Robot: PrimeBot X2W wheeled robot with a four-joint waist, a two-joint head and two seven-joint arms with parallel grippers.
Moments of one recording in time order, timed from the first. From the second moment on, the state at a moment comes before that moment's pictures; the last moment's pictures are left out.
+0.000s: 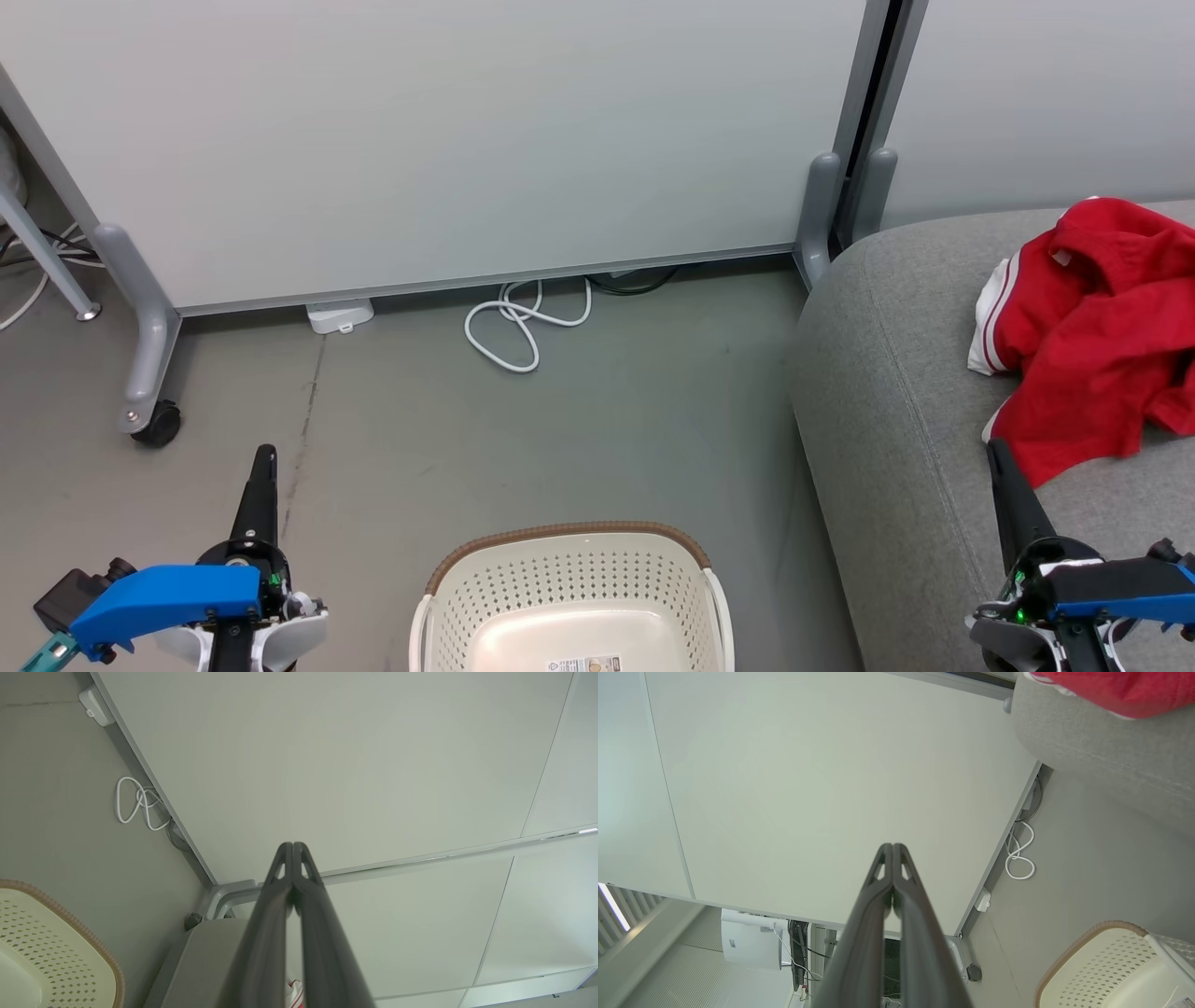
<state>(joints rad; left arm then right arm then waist) -0.09 0.06 0.08 0.25 -1.43 -0.11 0.07 -0.08 -0.05 -0.11 0.24 1.41 0.13 0.07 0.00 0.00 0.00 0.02</state>
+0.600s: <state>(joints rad) -0.10 0.05 0.10 0.25 -1.55 -0.12 0.10 -0.10 -0.05 -0.11 0.24 1.55 0.13 0.10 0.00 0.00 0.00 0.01</state>
